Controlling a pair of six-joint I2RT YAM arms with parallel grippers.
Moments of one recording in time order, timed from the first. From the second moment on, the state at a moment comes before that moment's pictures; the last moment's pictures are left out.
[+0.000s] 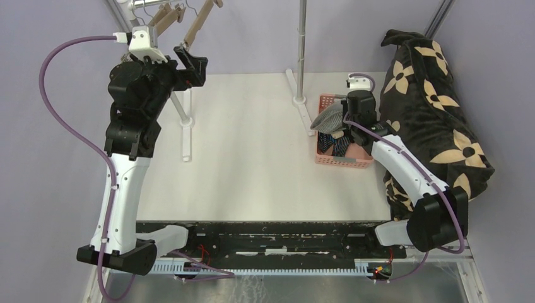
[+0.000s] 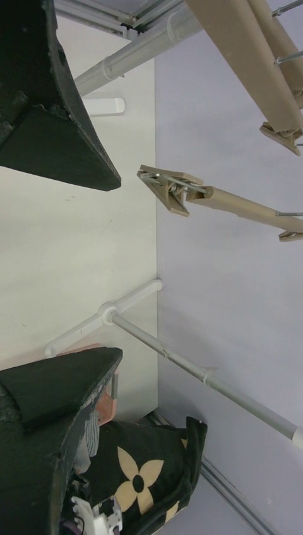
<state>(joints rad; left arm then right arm) -0.19 1.17 1.64 -0.43 0.04 -0.24 0.30 1.36 1.10 -0.27 0.39 0.08</state>
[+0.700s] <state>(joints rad) -0.19 0.89 1.38 -0.49 -0.07 -0.24 0.24 1.58 1.02 -0.41 0.33 0.29</state>
